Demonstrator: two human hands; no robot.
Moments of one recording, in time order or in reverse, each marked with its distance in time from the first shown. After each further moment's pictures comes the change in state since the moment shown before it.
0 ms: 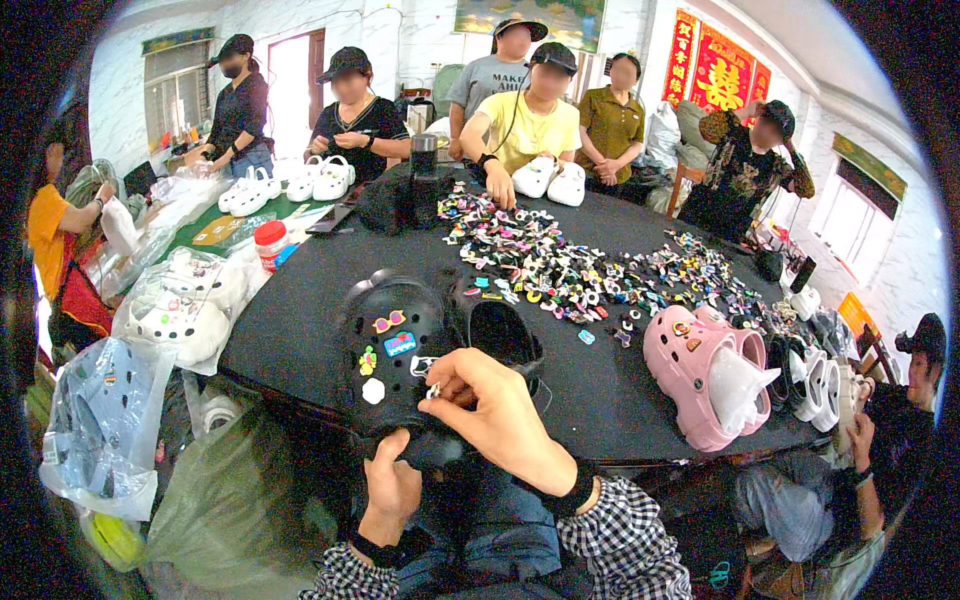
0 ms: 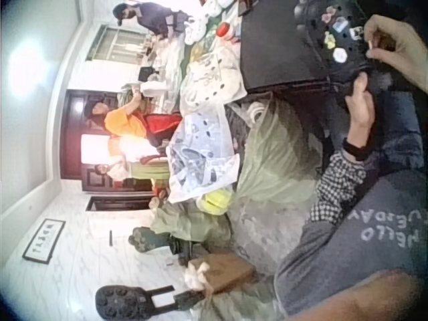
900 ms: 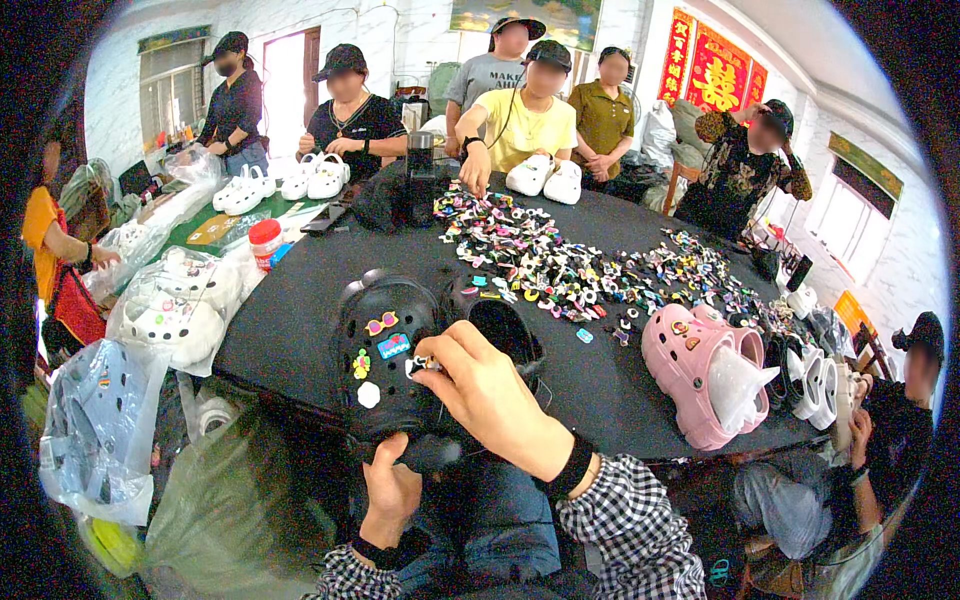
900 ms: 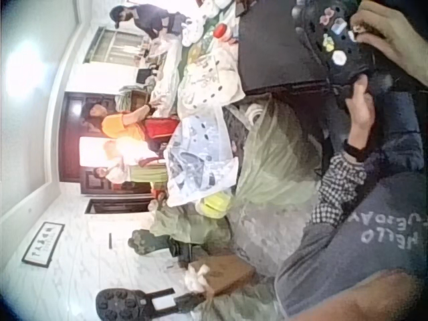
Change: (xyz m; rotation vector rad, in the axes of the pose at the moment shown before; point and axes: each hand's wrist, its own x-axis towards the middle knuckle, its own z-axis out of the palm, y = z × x) left_hand 0.001 -0.006 0.000 -0.010 0.009 0.103; right_hand 0.023 0.001 0.000 -0.352 -0.024 -0.294
